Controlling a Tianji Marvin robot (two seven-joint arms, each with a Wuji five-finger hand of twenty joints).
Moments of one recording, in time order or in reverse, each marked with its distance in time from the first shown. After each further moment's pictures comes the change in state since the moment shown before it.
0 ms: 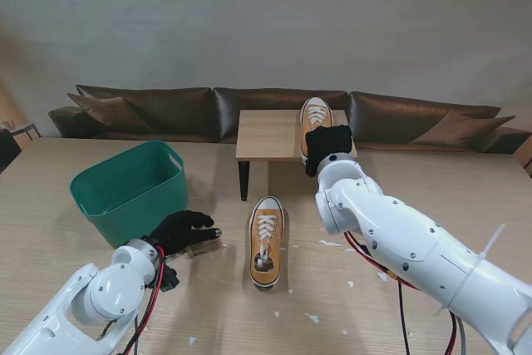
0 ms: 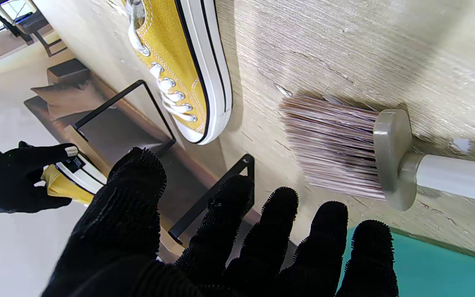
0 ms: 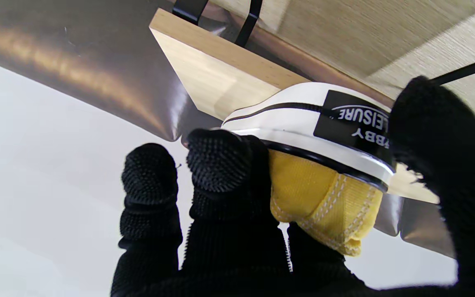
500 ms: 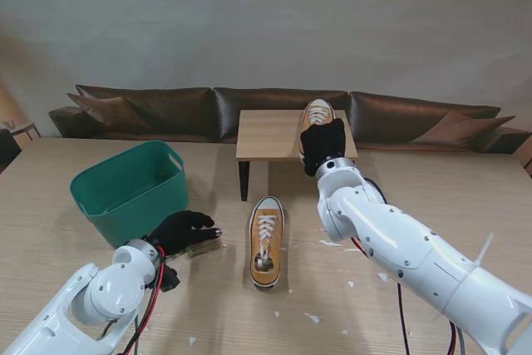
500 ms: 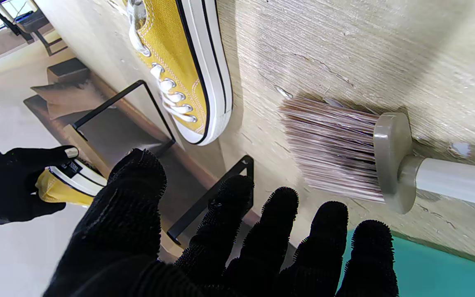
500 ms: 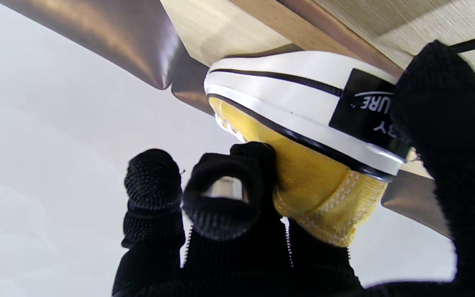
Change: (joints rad) left arm -0.001 0.000 0.002 0.000 -0.009 0.006 -0.001; right arm -0.046 -0.024 0.044 0.058 -0.110 -0.071 -0.201; left_hand 0.004 0.011 -0.012 0.000 0.000 0.001 0.000 0.000 0.000 0.001 0.000 0.000 0.000 0.001 0.000 0.000 0.000 0.000 0.000 0.000; right_hand 0.067 -0.137 0.005 -0.206 0.271 -0.046 0.346 0.150 0.215 -0.022 0.072 0.146 0.125 -0.060 0.206 0.037 0.000 -0.038 0.088 -0.040
